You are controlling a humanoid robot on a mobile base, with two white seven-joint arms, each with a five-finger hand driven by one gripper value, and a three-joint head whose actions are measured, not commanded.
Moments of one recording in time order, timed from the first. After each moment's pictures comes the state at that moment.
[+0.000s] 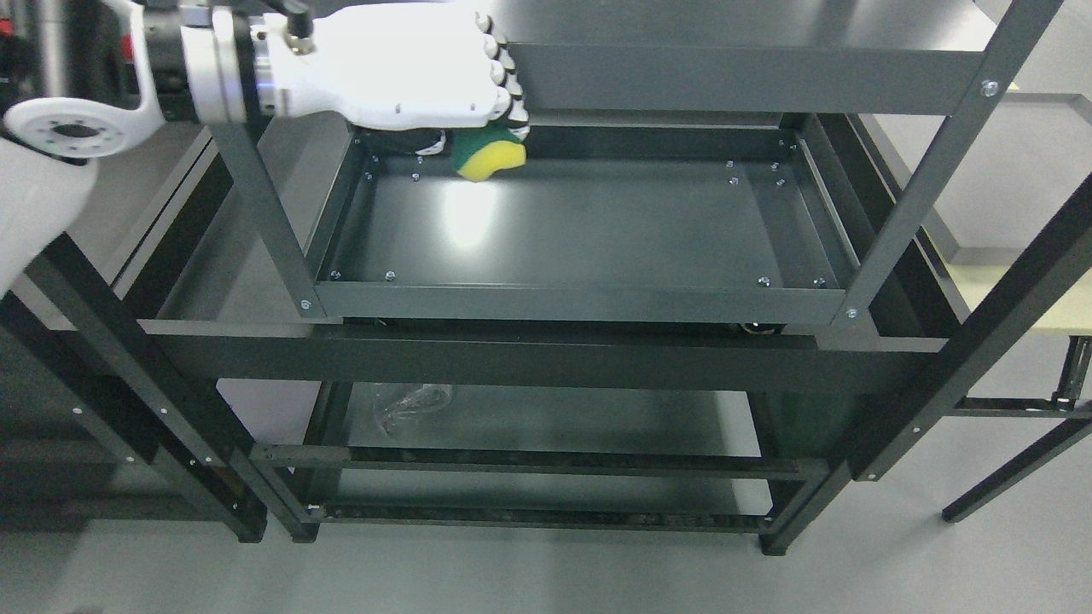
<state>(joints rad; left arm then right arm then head) -1.34 0.68 -0.66 -1.49 -0.47 -0.79 -0.57 -0.08 0.00 -0.21 0.00 -0.12 0.00 -0.07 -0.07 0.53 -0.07</state>
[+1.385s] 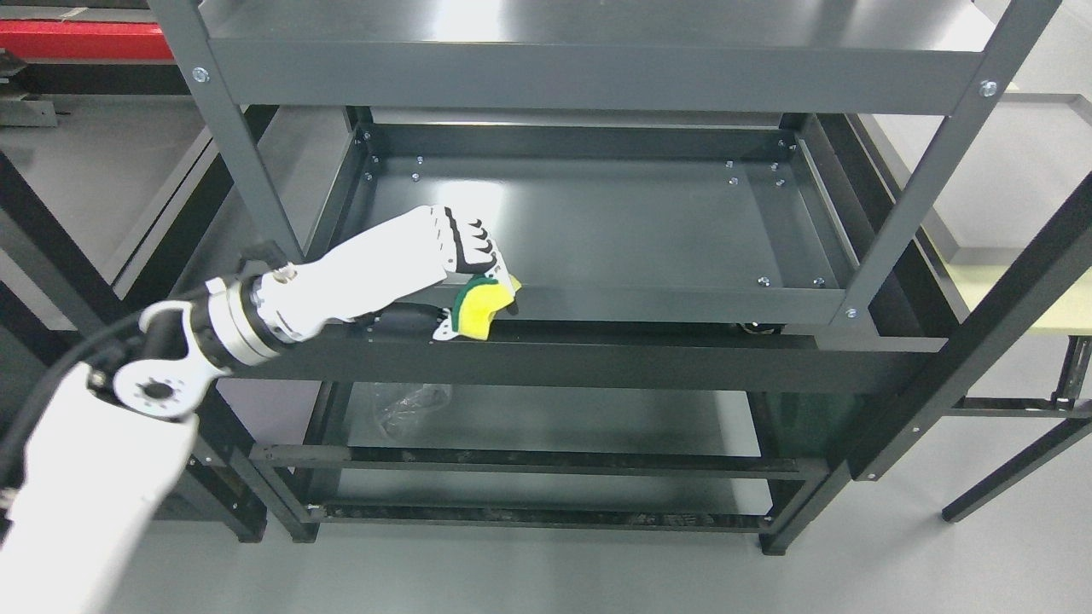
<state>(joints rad) -0.62 0.40 -0.25 -1.49 -0.16 -0.79 -0.48 -0.08 0.00 -0.21 0.00 -0.12 0.00 -0.07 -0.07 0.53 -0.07</state>
